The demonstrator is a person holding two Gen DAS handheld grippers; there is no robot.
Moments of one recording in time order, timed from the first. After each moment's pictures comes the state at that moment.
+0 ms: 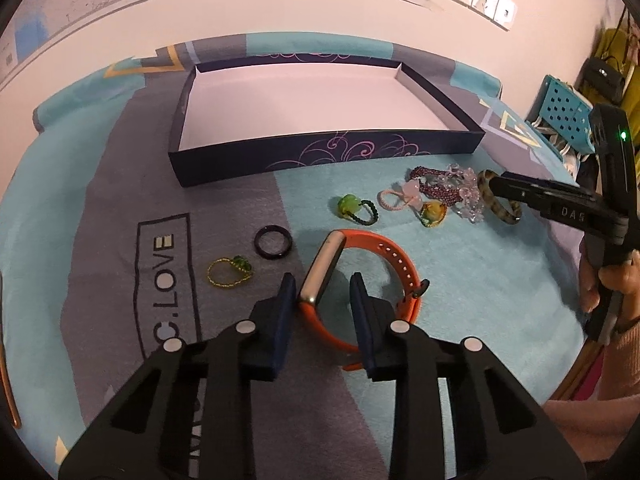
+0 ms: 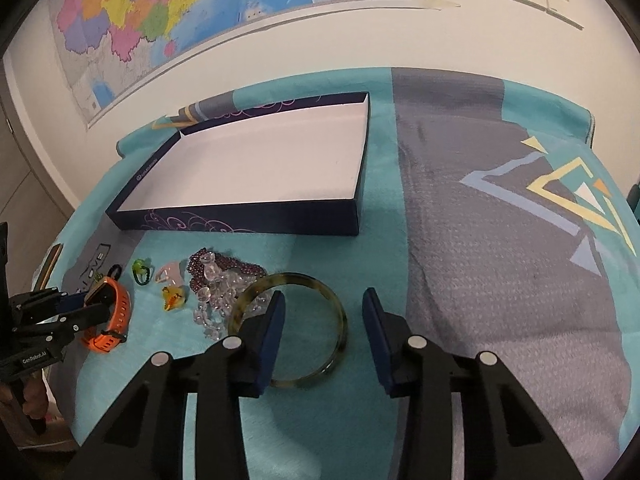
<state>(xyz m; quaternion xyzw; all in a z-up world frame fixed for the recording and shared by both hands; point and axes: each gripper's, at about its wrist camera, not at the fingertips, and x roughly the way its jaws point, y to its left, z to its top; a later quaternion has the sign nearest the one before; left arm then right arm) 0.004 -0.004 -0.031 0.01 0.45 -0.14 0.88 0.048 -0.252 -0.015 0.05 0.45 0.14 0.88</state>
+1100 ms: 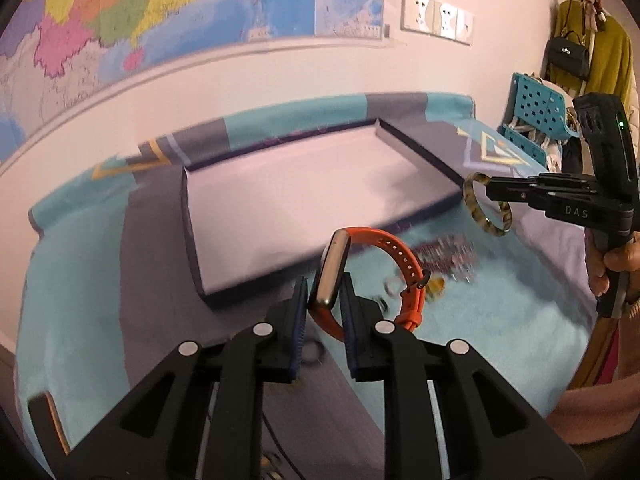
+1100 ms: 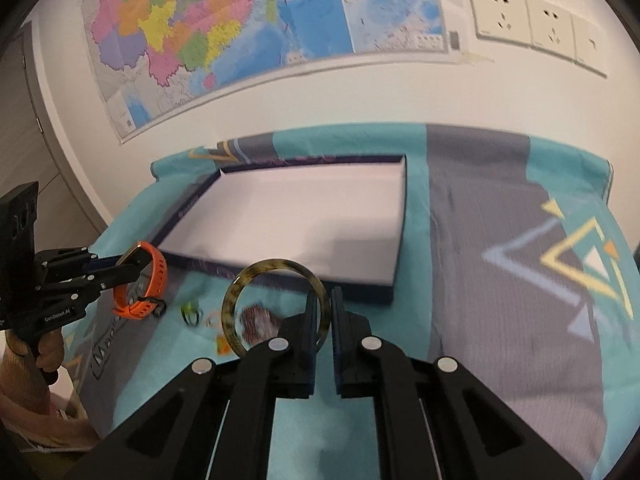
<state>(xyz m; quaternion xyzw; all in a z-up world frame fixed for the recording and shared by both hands) 0.041 0.001 0.029 0.08 0.38 -0.18 0.91 0.062 -0.243 0.034 0.05 0.40 0.19 0.90</state>
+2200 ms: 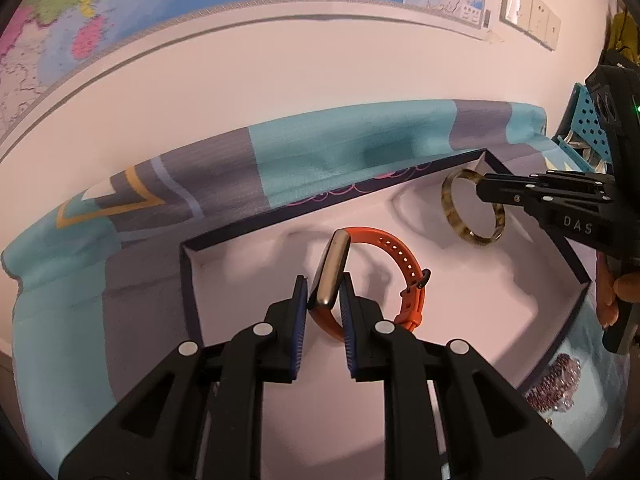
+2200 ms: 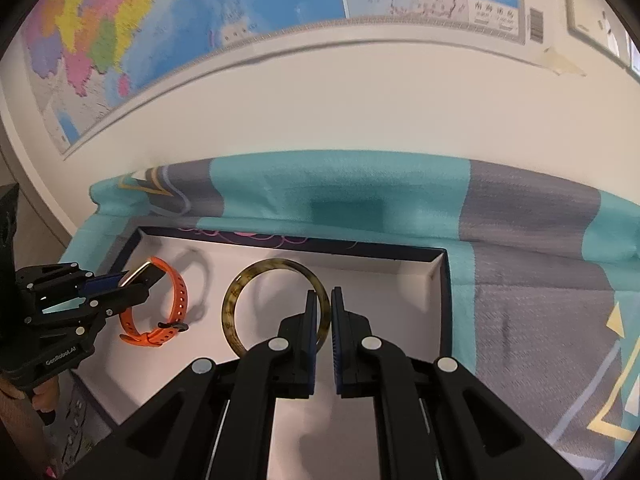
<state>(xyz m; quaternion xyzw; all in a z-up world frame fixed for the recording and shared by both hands) 0.222 0.001 0.000 0.08 0.43 -0.15 0.89 0.241 -0.192 0.009 0.03 0.45 0.14 0.88</state>
